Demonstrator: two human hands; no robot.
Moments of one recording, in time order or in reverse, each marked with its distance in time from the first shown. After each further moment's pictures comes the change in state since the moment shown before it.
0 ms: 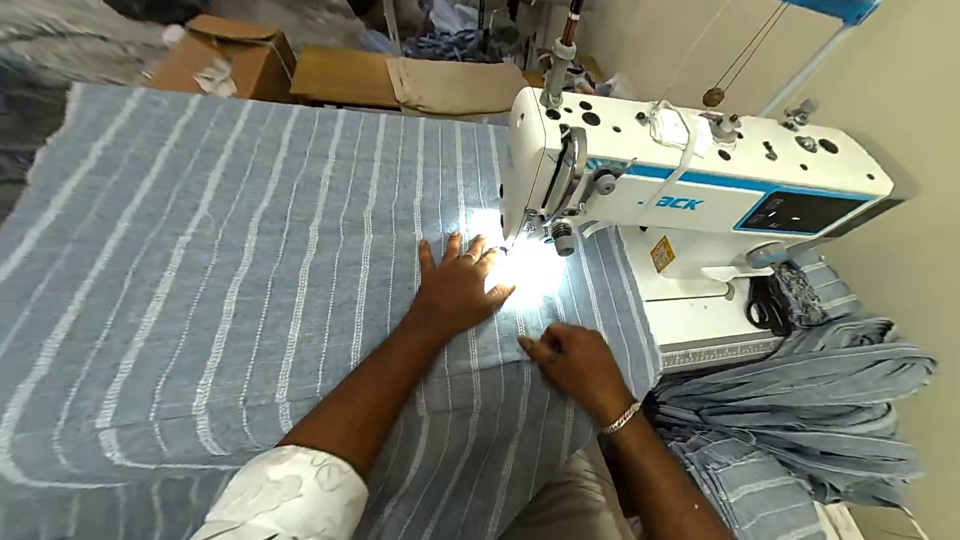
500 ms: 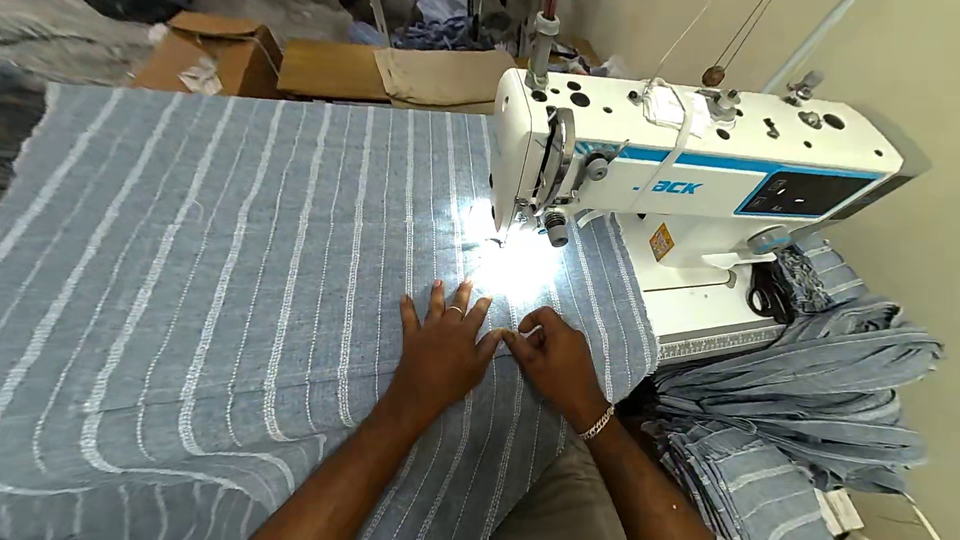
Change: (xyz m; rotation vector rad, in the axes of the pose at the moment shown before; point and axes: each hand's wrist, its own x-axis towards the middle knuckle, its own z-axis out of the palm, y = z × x) left_hand -0.086 0.027 0.006 0.005 -0.024 -0.061; right_hand -0.008 -0.013 0.025 0.252 0.129 -0.048
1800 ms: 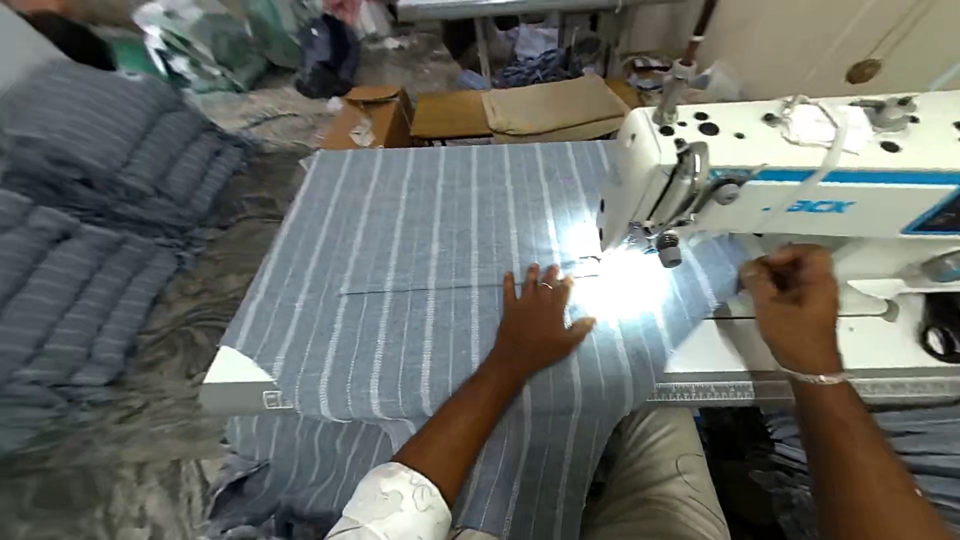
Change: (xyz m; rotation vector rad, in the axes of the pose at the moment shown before) left_hand 0.041 -0.030 -0.003 0.026 0.105 0.024; right_hand 0.089 0.073 -0.107 0.077 0.405 -0.311
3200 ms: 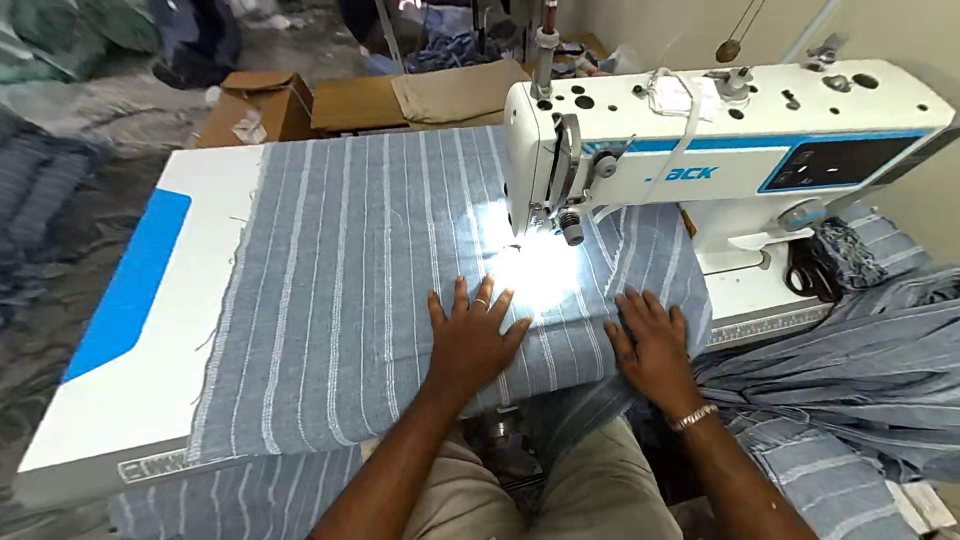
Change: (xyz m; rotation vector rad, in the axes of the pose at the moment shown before) left_hand -0.025 0.021 0.007 0.053 -0.010 0.005; right_hand -0.108 -0.003 0.026 -0.602 -0.253 0.041
